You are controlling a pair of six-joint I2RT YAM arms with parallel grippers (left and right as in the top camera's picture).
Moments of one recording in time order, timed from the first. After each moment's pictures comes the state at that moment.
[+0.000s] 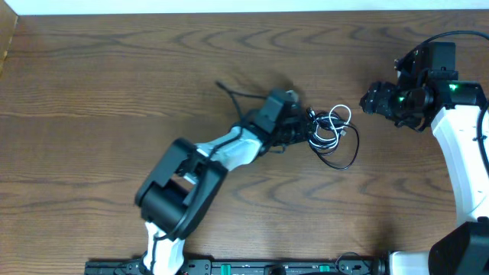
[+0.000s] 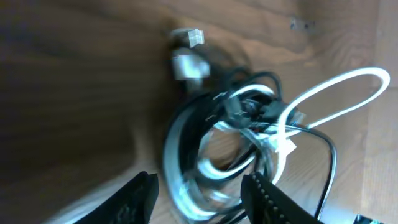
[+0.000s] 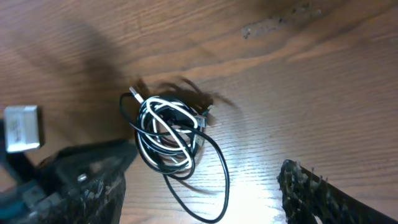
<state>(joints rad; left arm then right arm) -0.66 2.02 1.14 0.08 0.39 -0.86 -0.05 1.56 1.33 -0.93 -0.21 0.27</state>
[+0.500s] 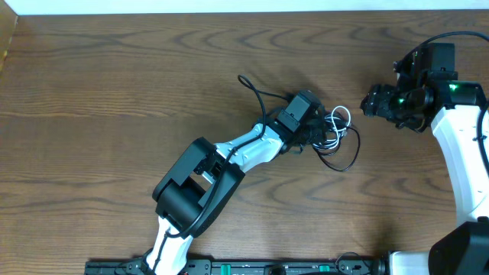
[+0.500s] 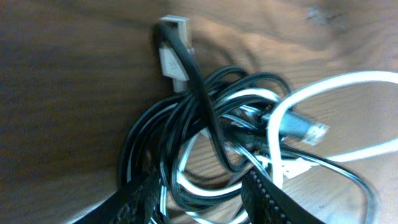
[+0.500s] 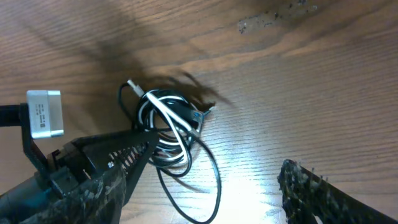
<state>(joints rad) -0.75 2.09 1.30 -0.10 0.23 -0.89 -0.05 1.56 1.33 -0.95 -0.20 0.24</state>
